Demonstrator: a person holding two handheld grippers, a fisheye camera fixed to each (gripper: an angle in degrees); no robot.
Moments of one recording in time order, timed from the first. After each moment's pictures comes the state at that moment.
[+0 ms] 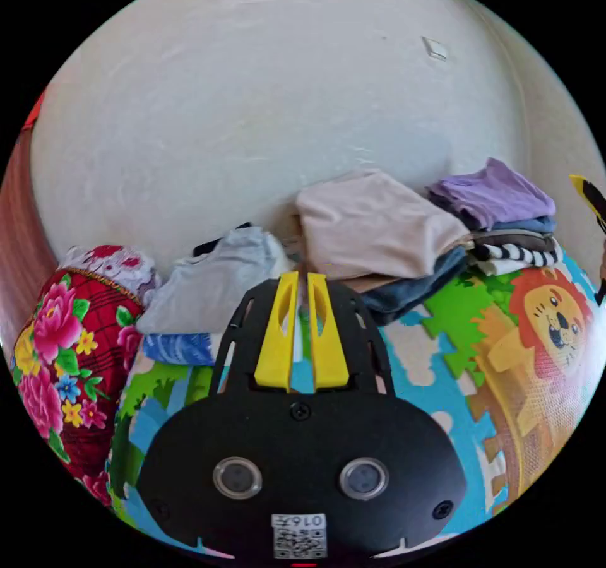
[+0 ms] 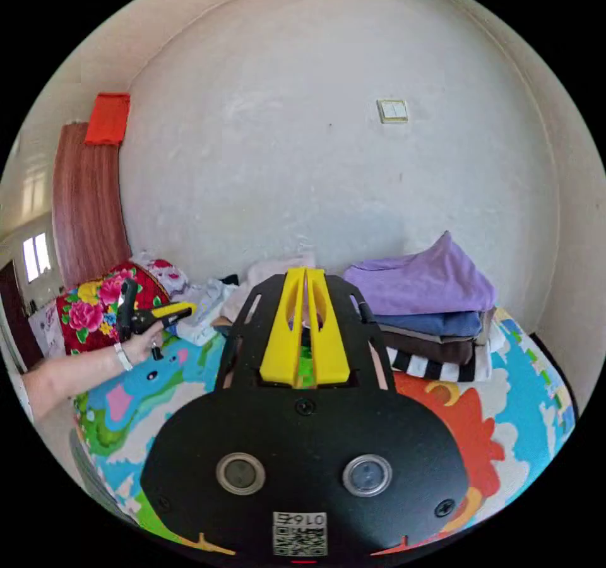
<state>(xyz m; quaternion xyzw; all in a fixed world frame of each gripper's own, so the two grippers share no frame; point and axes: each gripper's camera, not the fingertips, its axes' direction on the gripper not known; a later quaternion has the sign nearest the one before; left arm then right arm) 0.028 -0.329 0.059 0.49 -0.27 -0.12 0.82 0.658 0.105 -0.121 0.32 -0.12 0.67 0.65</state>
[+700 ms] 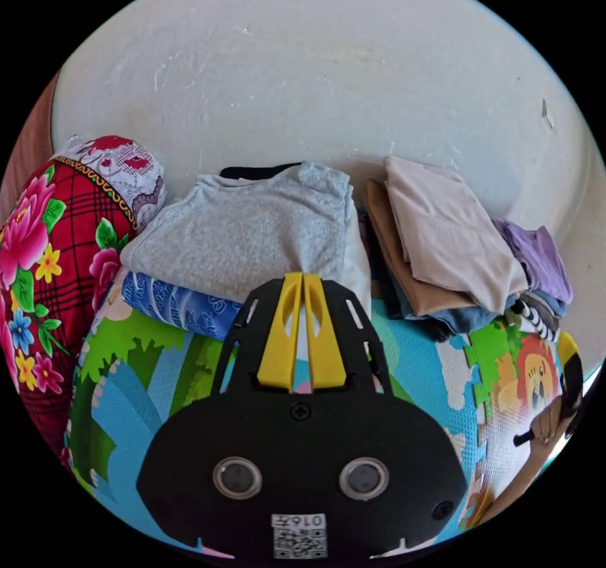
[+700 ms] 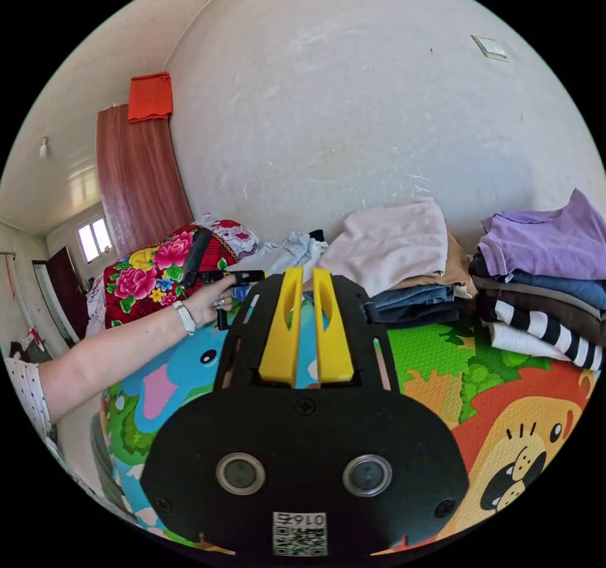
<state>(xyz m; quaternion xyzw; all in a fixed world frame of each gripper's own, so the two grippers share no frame) -0.164 -0.254 0.112 0.45 -0.12 -0.23 0.86 0.570 -0.051 -0.069 0.36 -0.26 0.56 0.70</state>
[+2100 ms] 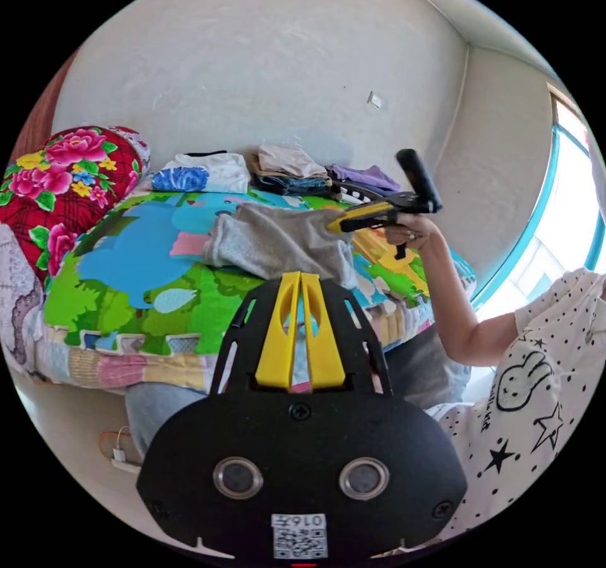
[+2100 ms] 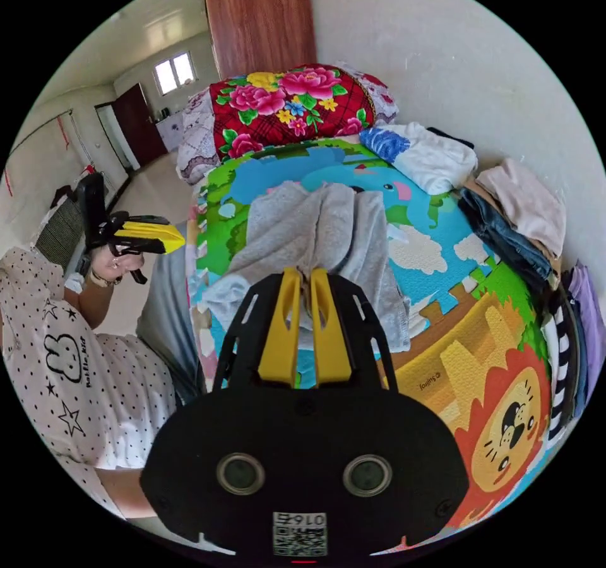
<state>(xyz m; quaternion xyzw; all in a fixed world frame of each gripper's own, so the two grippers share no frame) 0.170 0.324 0.160 0.51 -0.01 -0.09 0.85 0.180 -0.207 -0.300 0.30 -0.41 0.24 0.83</state>
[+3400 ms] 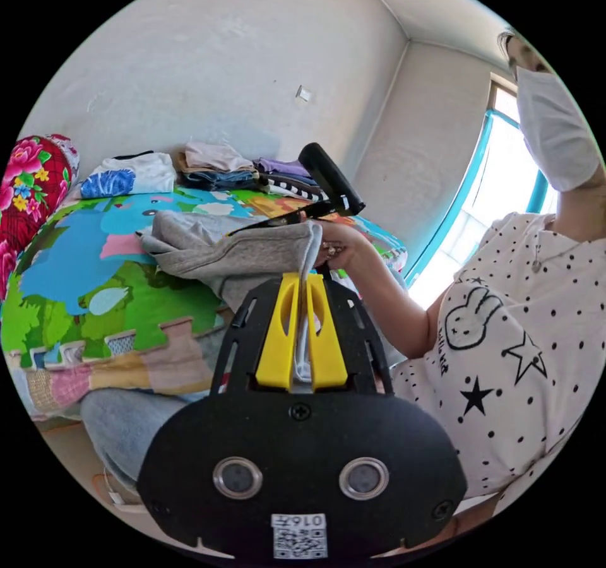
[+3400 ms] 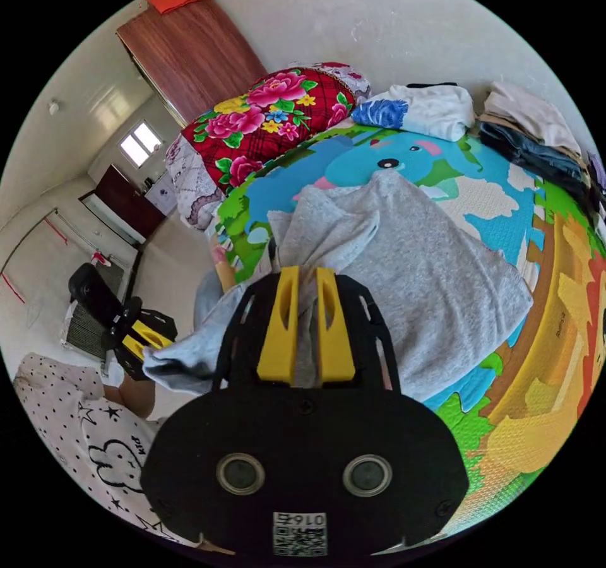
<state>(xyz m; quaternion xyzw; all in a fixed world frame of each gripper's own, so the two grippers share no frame) 0.212 0.403 0.061 0.51 0.12 0.06 0.85 0.169 -0.256 -0.395 0.19 -0.50 0.35 0.77</state>
